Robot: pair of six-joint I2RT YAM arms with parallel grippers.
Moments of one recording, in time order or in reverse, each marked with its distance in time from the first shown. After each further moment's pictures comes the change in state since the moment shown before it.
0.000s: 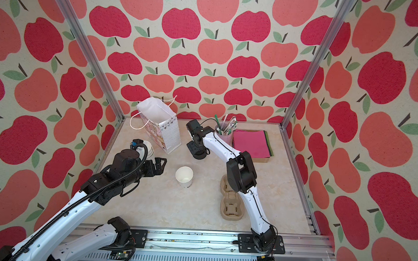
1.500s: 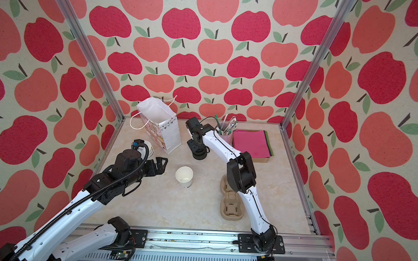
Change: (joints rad) left arm 0.000 0.012 -0.020 0.030 0.000 -0.025; right arm 0.000 -0.008 0.059 -0.064 -0.011 0.004
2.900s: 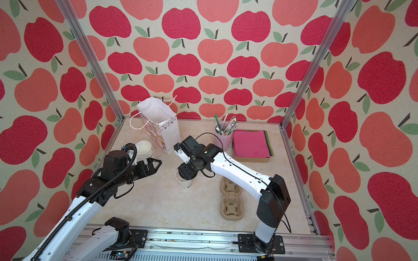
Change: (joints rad) left arm 0.293 -0.078 -0.098 -0.002 0.377 -0.051; right arm 0.262 -0.597 -0.602 0.058 -0.196 0.060
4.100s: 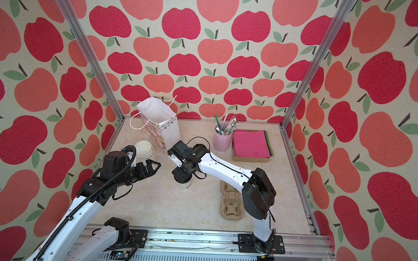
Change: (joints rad) left arm 0.039 0.000 -0.016 -0.050 0.050 -0.002; right arm 0.035 0.161 0.049 0.039 -0.002 0.008
